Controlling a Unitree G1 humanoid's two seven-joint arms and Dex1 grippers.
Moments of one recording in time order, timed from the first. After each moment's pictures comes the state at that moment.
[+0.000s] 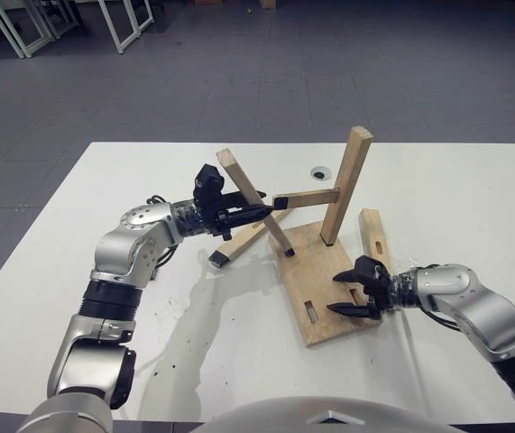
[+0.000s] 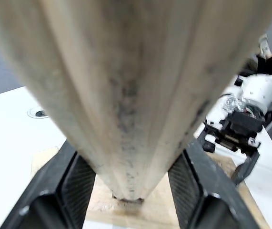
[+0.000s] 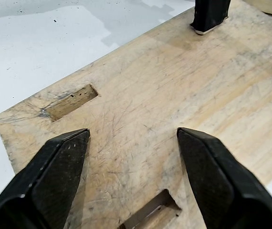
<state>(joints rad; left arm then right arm) -0.44 0.56 -0.11 0.14 -0.59 0.46 -1.05 -0.13 -0.76 0.37 -0.33 0.29 0.59 0.92</state>
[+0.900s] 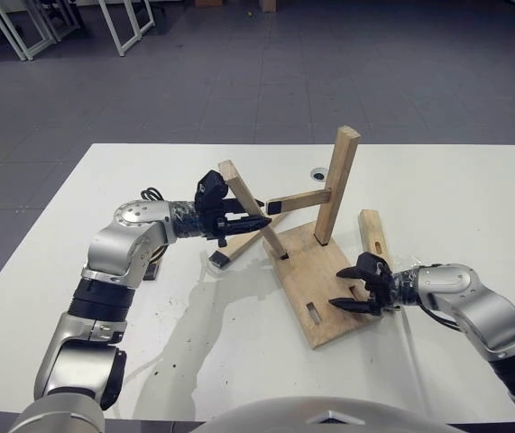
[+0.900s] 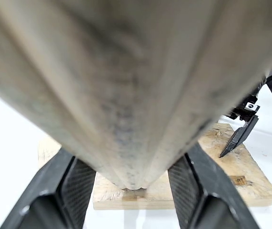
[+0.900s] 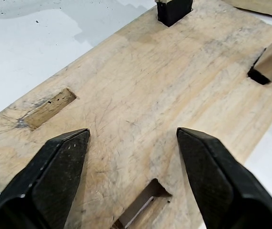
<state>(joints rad) -0.43 0.60 -0.14 0.08 -0.50 0.49 -1.05 -0.13 -0.74 0.34 -0.31 0.28 0.61 0.90</state>
